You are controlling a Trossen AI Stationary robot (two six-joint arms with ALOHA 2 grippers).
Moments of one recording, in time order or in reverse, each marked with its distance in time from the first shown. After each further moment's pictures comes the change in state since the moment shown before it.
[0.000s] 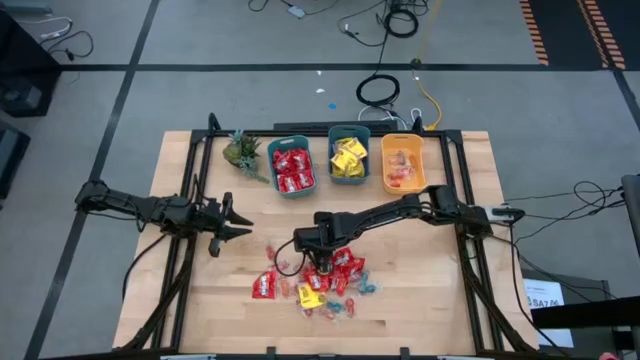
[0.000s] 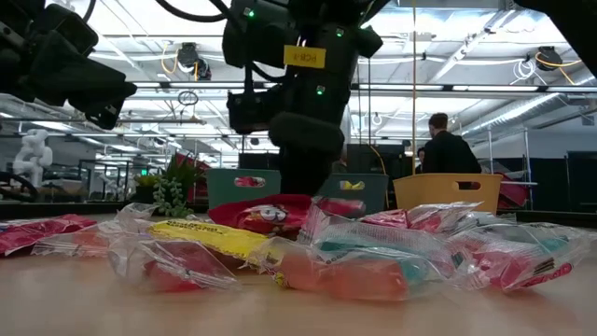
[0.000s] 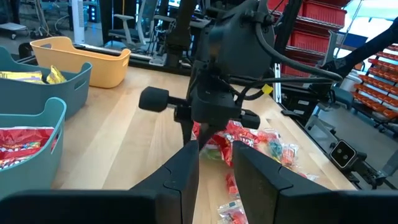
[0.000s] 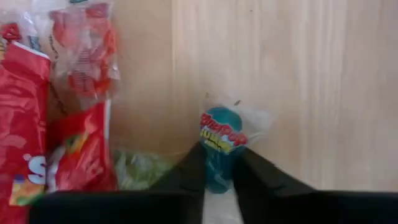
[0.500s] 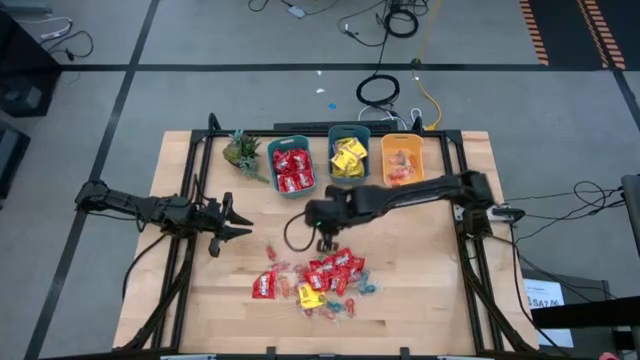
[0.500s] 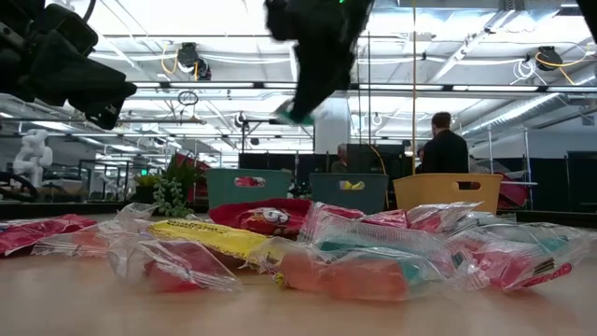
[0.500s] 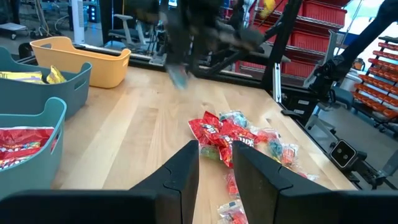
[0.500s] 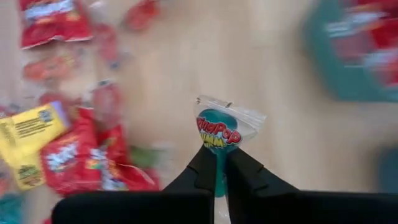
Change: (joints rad) left arm 0.000 0.000 0.000 0.000 0.000 0.001; right arm -0.047 -0.278 -0.002 -0.107 0.069 0.093
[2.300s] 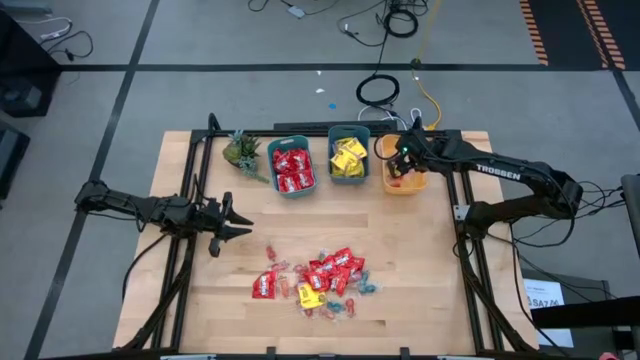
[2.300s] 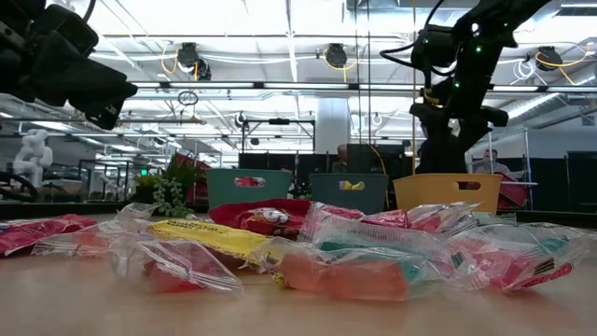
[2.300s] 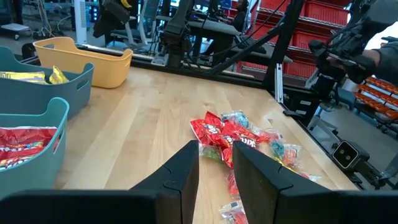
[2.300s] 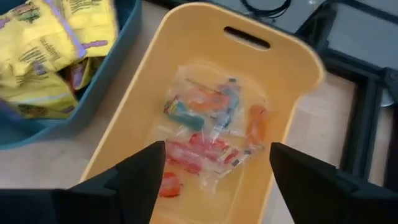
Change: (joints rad) left arm 0.000 0.000 0.000 0.000 -0.008 0.000; right arm -0.642 -0.739 -0.840 0.096 0.230 0.340
